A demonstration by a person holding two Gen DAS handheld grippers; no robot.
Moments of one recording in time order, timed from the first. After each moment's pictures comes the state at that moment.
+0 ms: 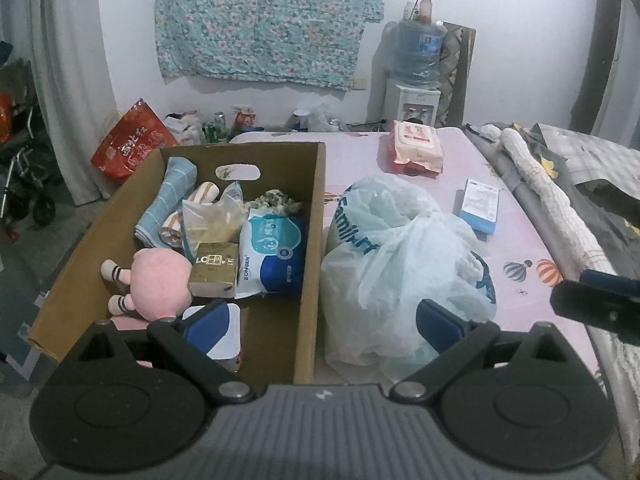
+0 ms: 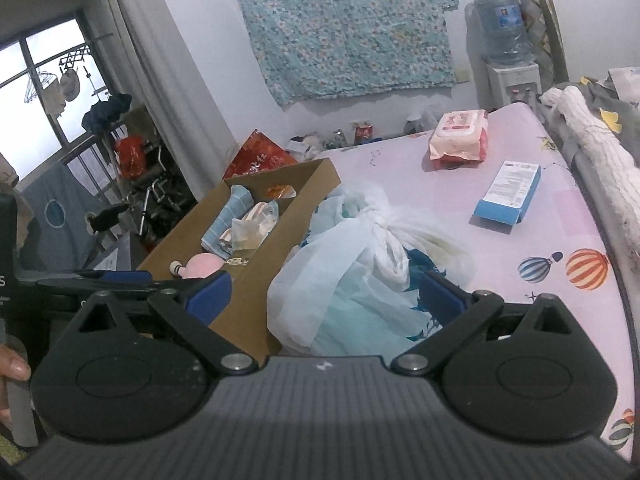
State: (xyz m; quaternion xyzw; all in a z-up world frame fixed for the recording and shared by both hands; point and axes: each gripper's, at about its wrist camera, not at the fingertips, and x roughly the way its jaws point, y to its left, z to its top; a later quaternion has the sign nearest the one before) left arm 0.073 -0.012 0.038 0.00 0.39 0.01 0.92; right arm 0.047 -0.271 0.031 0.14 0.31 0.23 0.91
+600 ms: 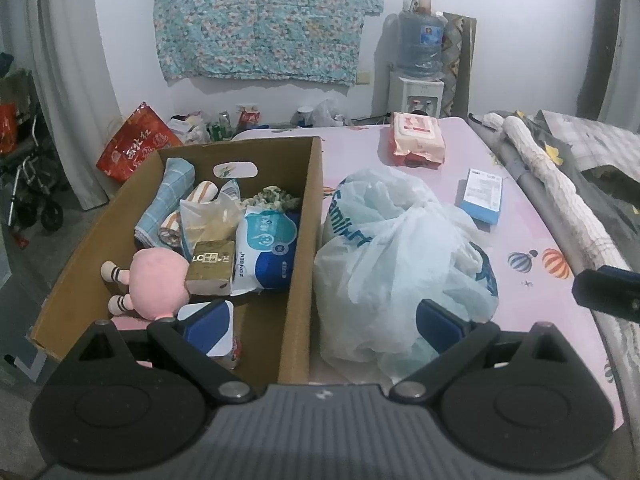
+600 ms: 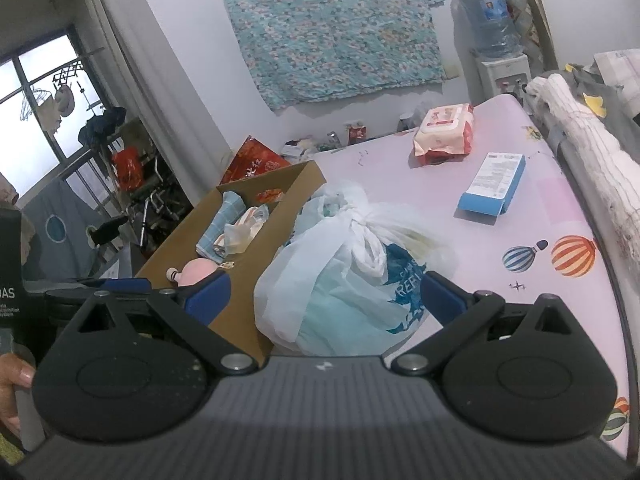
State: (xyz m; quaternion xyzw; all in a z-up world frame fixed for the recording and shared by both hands) left arm 0.073 -0.029 0.031 0.02 0.39 0.02 0.92; right arm 0.044 -0.299 0.024 0.16 0.31 0.22 0.91
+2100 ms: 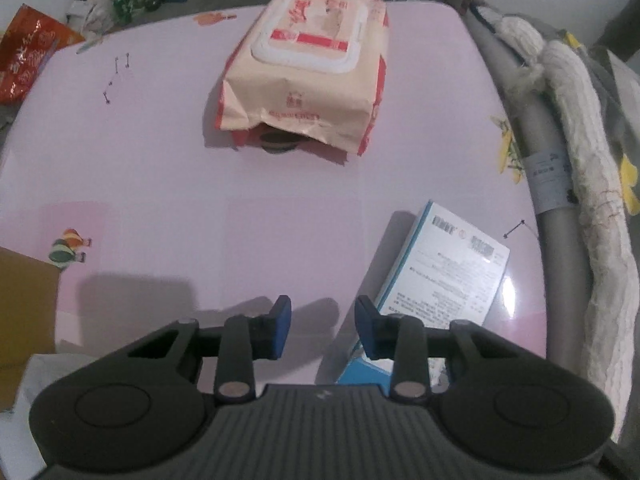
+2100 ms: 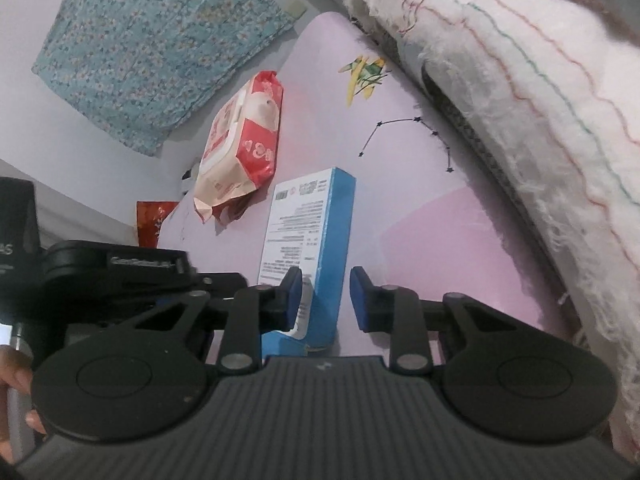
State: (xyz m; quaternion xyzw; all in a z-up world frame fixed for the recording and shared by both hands) left arm 0.460 -0.200 -0.103 -0.03 0.62 -0.02 0.78; right arm 0.375 -0.443 -0.164 0.37 0.42 0.09 0.82
